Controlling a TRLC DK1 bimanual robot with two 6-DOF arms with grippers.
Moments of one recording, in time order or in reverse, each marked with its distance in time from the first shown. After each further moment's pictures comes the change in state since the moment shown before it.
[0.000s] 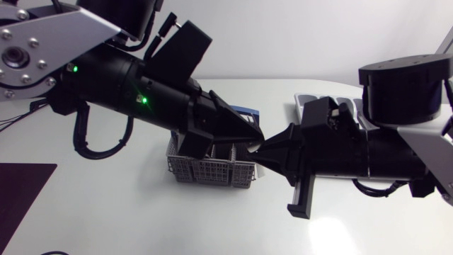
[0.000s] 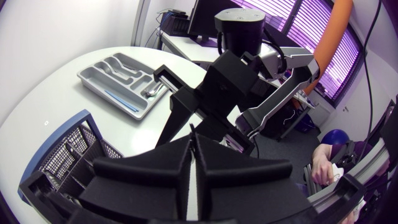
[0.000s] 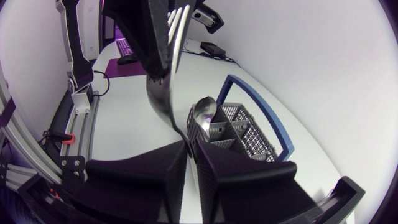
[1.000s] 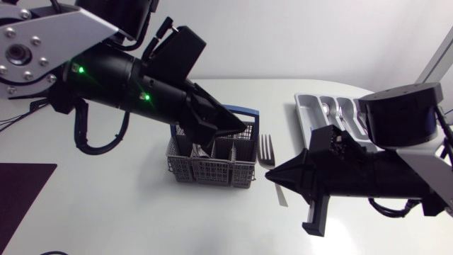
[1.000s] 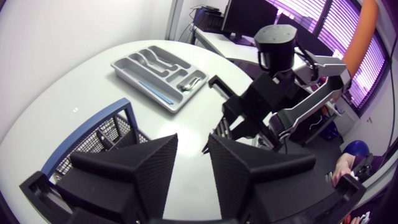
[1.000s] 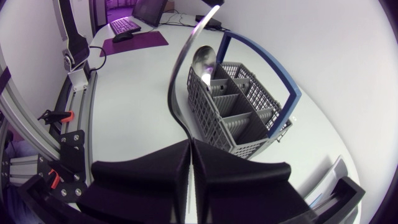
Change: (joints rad) left arm 0.034 0.006 0.000 -0.008 -0.198 -0.014; right arm -0.072 -0.060 -0.085 -0.145 0.031 -0.027
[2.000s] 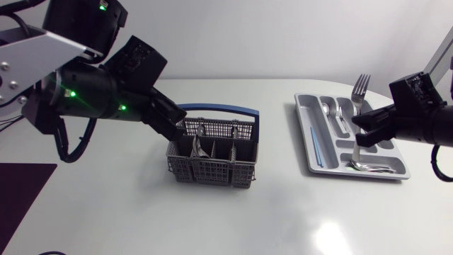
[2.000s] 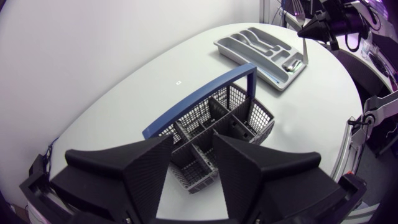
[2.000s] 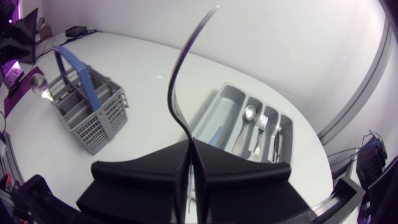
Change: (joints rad) left arm 0.081 -0.108 -0.129 0.024 -0.573 0.084; right arm -0.647 0.114 0.160 0.006 0.129 0.050
